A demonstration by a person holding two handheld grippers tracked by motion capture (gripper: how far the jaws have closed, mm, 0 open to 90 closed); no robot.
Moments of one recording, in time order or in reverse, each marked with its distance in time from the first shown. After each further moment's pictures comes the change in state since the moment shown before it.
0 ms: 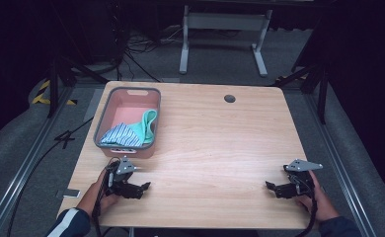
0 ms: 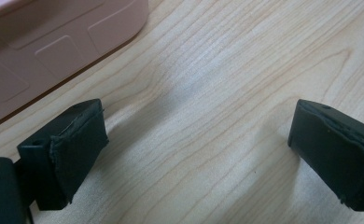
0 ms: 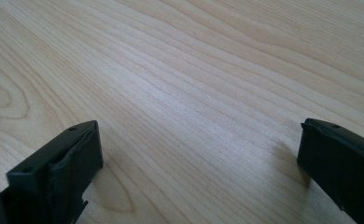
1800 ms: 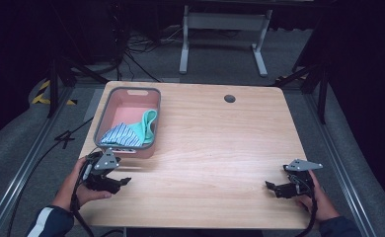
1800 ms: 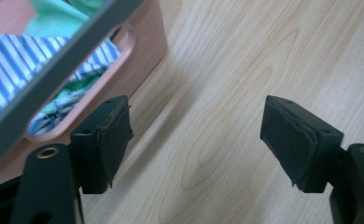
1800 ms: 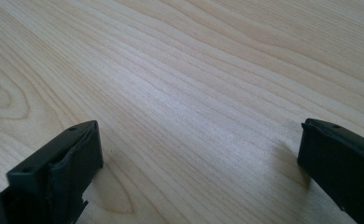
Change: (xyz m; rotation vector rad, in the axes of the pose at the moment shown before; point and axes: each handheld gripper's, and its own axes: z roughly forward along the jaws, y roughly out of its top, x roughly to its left) left arm 0.022 0.028 -0.076 0.067 -0.031 0.241; right arm 0.000 0.000 0.000 0.000 0.002 0.000
